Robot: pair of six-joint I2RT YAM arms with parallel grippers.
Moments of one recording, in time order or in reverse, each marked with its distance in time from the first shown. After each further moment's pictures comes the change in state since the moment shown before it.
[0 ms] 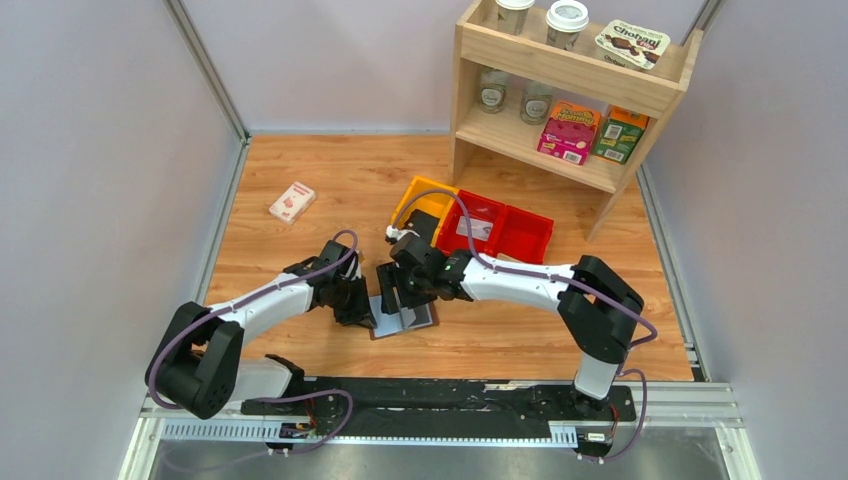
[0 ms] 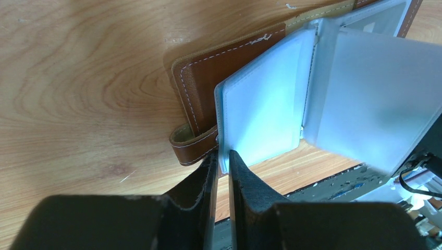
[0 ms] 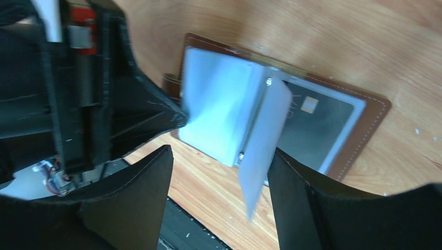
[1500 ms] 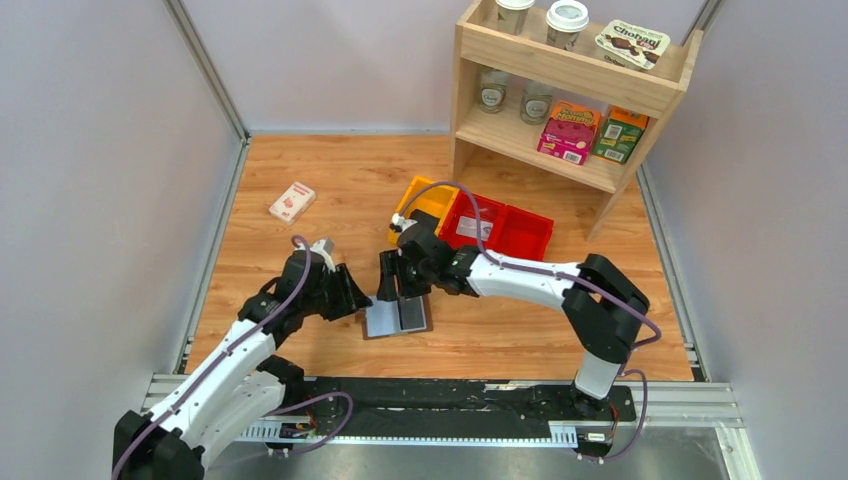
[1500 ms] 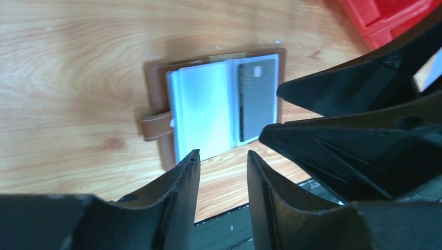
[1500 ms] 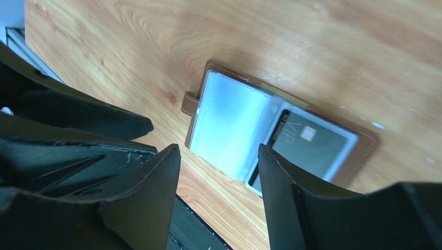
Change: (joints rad) left arm 0.027 -0.538 -0.072 -0.078 -0.126 -0.133; right arm -0.042 0.008 -0.024 0.165 -0.104 0.062
